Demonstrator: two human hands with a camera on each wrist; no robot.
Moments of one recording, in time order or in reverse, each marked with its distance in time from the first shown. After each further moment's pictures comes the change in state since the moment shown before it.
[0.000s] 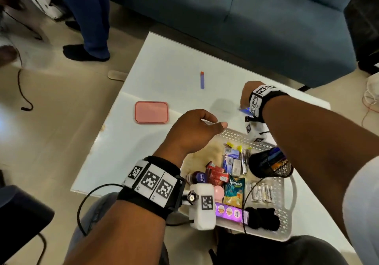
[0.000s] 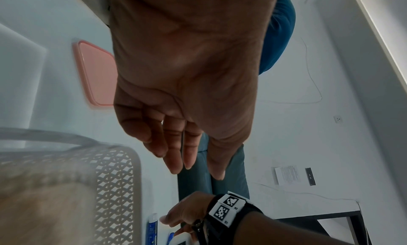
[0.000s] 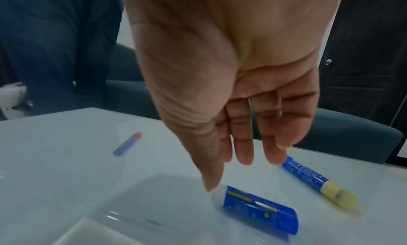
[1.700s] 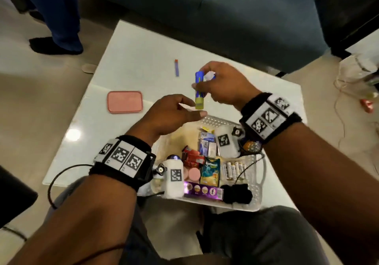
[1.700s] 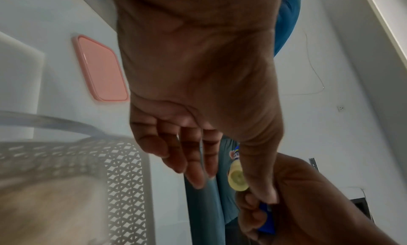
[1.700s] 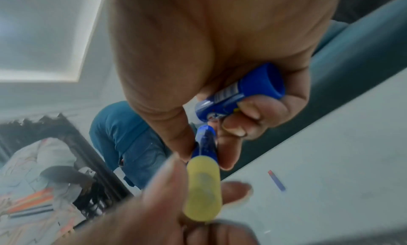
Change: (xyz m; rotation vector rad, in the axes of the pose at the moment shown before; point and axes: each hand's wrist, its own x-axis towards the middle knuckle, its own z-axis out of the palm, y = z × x) left_hand -0.008 0.020 0.010 -0.009 -0.110 0.001; right_hand -0.124 -0.017 -0.037 0.948 0.140 -0.211
